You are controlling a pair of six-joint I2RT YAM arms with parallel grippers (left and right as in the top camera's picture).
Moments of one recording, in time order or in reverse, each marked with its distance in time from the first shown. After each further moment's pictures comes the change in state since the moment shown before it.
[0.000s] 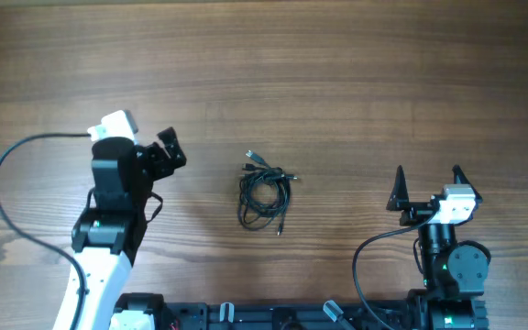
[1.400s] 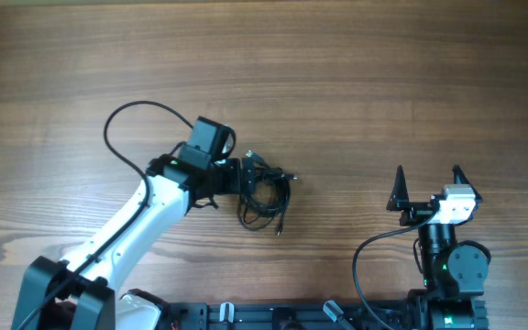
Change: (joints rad) left arm -0.381 0.465 0.218 -0.302 0.171 -0.074; right arm 0.000 0.000 0.000 0.000 0.000 0.000
